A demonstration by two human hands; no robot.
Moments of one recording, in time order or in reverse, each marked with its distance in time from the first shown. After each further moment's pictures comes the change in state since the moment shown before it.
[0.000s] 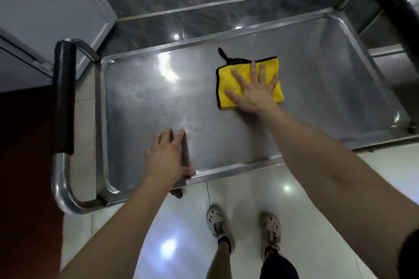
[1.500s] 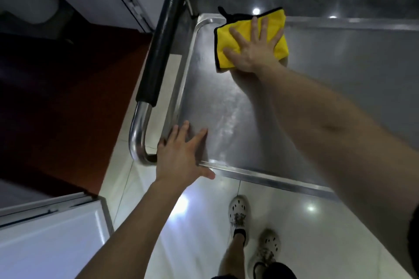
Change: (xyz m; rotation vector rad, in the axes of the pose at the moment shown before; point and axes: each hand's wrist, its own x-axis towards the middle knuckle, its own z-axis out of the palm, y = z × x) left_hand -0.034 -0.136 0.050 -0.054 0.077 -0.224; right_hand 0.107 -0.278 0.043 -0.083 -0.076 -0.435
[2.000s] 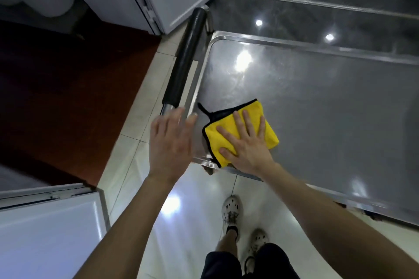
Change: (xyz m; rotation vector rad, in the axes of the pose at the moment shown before) left_hand -0.032 -0.042 -0.021 -0.026 0.825 0.181; right_hand -0.250 -0.023 0.089 -0.132 0.132 -0.448
